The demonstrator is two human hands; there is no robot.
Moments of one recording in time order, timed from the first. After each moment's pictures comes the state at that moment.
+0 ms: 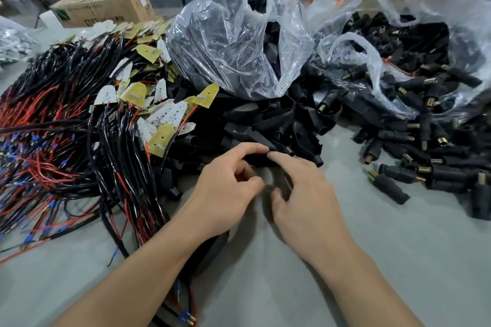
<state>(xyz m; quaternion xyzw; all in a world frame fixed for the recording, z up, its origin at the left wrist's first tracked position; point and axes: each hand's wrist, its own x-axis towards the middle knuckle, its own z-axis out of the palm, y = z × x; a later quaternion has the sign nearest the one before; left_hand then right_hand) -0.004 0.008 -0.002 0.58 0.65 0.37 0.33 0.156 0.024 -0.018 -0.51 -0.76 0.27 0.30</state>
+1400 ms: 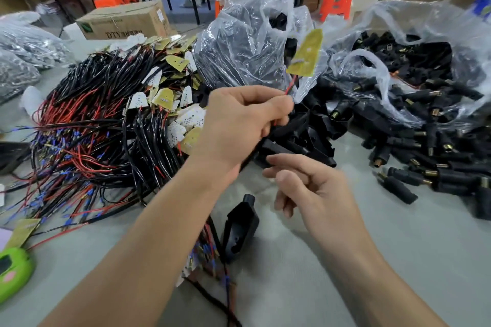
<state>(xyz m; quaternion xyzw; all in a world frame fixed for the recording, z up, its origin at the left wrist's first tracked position) -0.001 0.026 0.085 0.47 0.52 0.60 0.38 0.147 0.002 0.008 -0.35 -0.59 0.57 0.46</state>
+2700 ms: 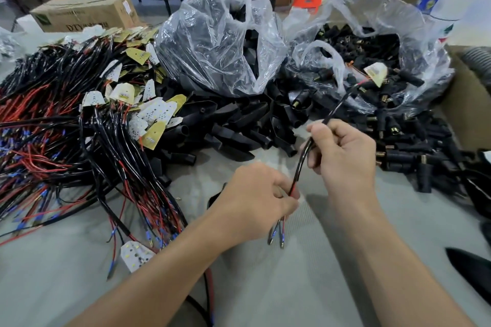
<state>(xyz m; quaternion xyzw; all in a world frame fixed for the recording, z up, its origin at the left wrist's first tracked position) 0.057 -0.010 0.007 0.65 0.61 0.25 0.38 0.204 0.056 0.005 -0.47 -0.51 0.42 0.59</state>
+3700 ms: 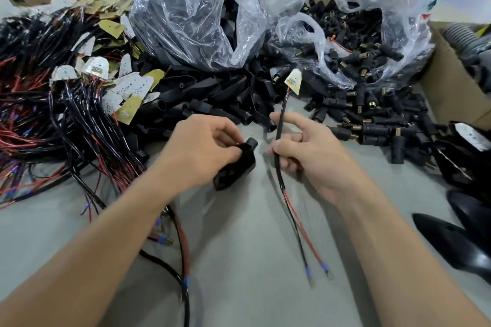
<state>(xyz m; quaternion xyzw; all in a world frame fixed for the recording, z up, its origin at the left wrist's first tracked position) 0.025 -0.004 0.026 0.63 0.66 0.29 0.28 0.232 0.040 -0.005 -0.44 -0.55 0.60 0.37</state>
